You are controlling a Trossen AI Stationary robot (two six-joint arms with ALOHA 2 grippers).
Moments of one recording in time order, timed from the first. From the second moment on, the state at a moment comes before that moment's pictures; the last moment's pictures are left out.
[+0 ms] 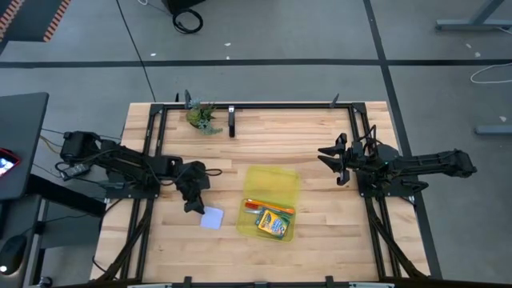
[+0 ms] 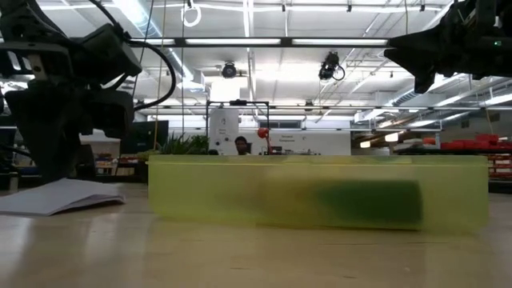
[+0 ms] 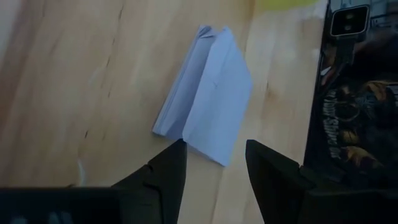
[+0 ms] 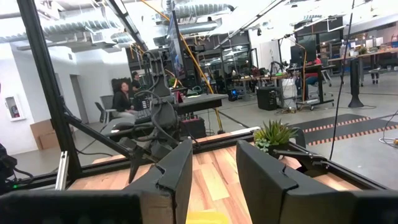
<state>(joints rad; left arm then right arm) -0.02 1.26 0.31 0.01 0.60 -0.59 -0.02 0.26 0.01 0.46 0.15 0.13</state>
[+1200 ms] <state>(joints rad) -0.10 1.41 0.31 0.32 0.52 -0.60 -0.02 0.26 0.01 0.46 0.15 0.13</state>
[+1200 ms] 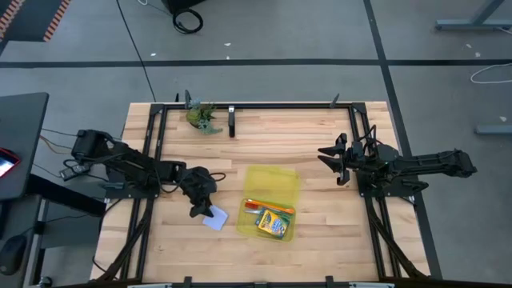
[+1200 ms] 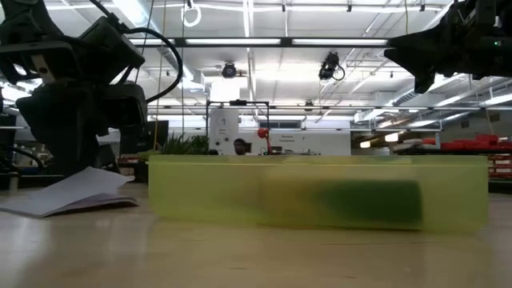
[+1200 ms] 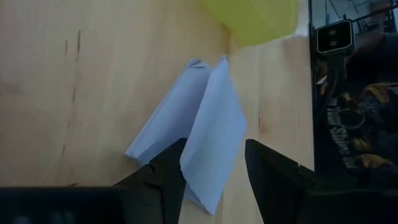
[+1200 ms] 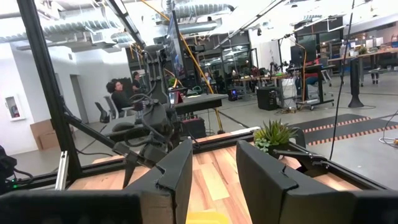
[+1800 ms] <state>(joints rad) -0.10 1.41 0.31 0.33 0.49 -0.58 -0.02 0.26 0.01 0.46 0.15 0.13</state>
